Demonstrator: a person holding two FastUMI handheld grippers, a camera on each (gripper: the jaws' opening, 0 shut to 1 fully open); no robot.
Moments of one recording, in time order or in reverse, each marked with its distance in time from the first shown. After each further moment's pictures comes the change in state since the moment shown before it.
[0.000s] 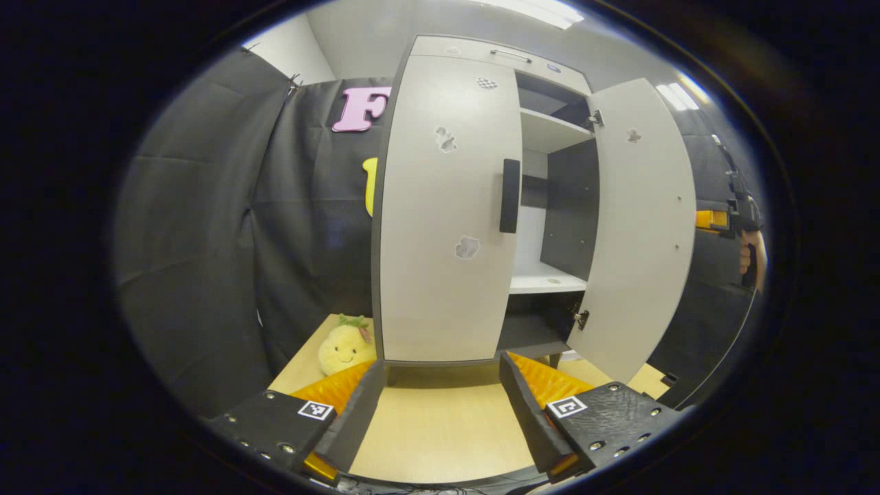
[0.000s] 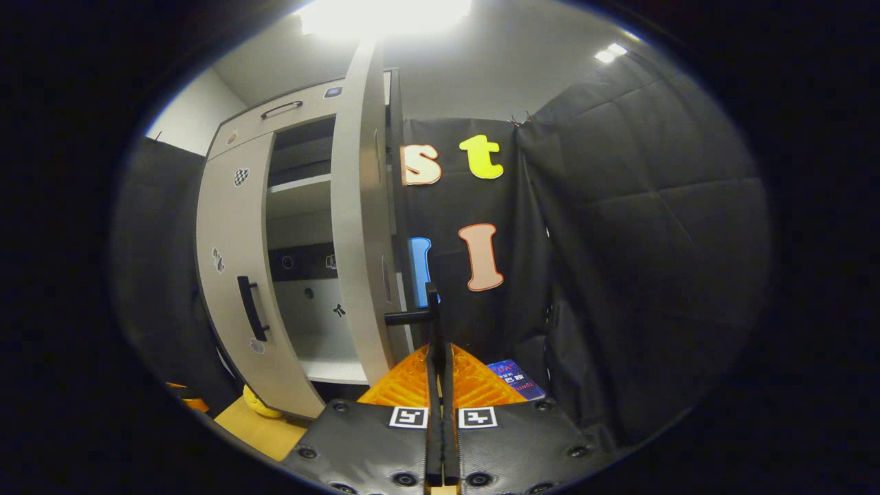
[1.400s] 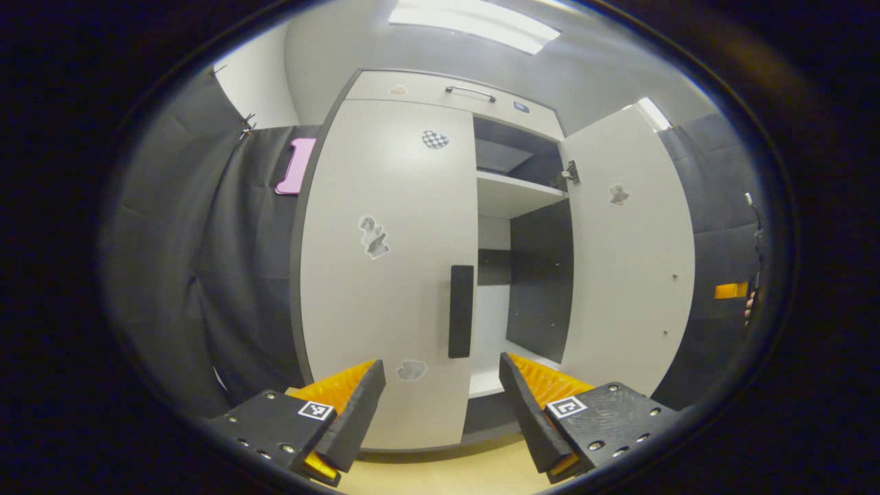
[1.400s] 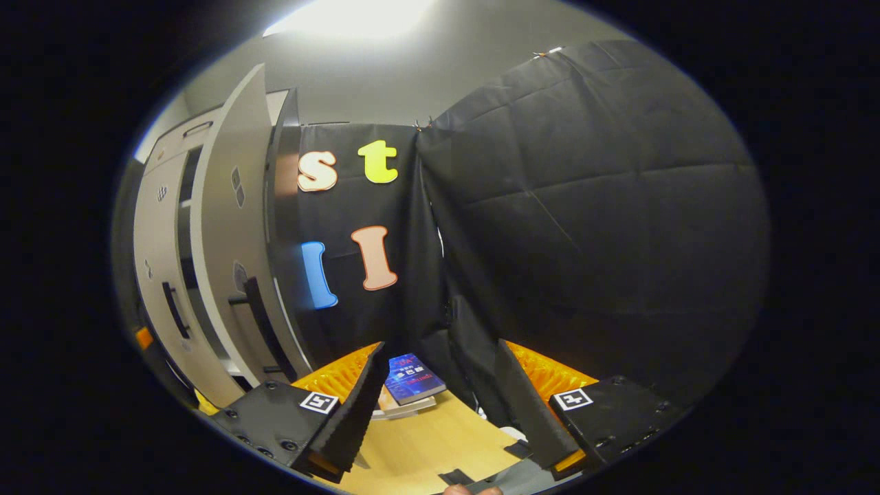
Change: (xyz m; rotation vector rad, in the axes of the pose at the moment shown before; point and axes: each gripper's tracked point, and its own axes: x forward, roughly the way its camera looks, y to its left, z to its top) left arm 0.097 -0.083 0.177 0.097 -0.284 -0.151; right arm -0.082 -0.156 0.007 -0.059 -0.011 -0.465
